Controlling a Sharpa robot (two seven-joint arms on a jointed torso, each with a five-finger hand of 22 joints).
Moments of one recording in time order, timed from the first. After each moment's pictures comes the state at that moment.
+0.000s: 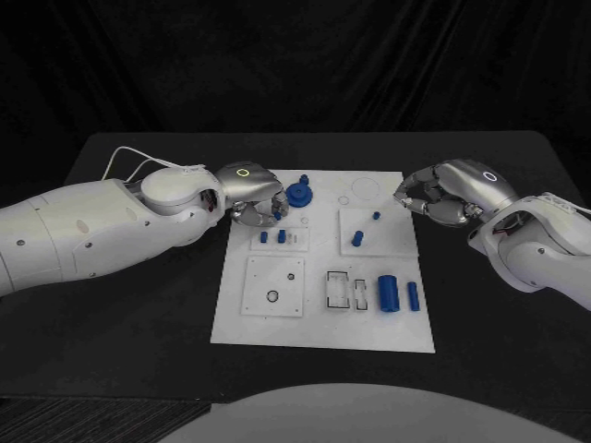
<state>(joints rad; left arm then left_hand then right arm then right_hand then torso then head) 1.31 -0.73 -0.21 1.37 -1.75 -0.25 0.18 1.46 -0.09 0.32 0.08 0.16 1.05 0.07 0.09 0.30 1.10 0.02 0.27 0.24 1.39 -0.03 1.36 1.17 0.12 1.35 0.07 0.99 1.31 1.25 -1.05 -0.21 1.66 -1.56 -0.64 -0.05 1.24 0.03 0.05 0.28 0.56 0.91 0.07 0.26 0.31 1.47 -0.02 1.52 1.31 1.47 -0.09 1.50 1.31 0.05 1.47 0.02 1.38 1.31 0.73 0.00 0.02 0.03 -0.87</state>
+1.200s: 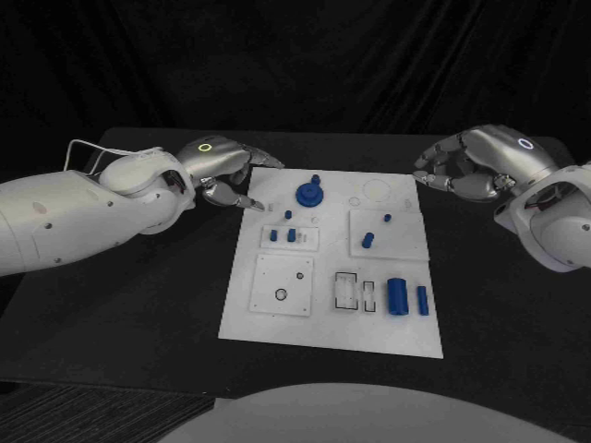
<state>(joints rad) 1.34 -0.88 -0.21 1.38 -1.58 -0.43 0.25 1.25 -0.16 0.09 0.30 0.07 0.57 -0.04 0.06 0.14 0.60 0.08 0.07 0.15 0.80 0.04 0.91 0.69 0.16 0.93 0.14 0.35 1.26 1.38 -1.07 -0.21 1.70 -1.56 -0.57 -0.07 1.32 -0.04 0.07 0.29 0.40 0.95 0.09 0.20 0.30 0.99 0.02 0.62 0.74 1.47 -0.05 1.39 1.30 0.07 1.41 0.06 1.16 1.31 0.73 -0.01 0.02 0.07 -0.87</state>
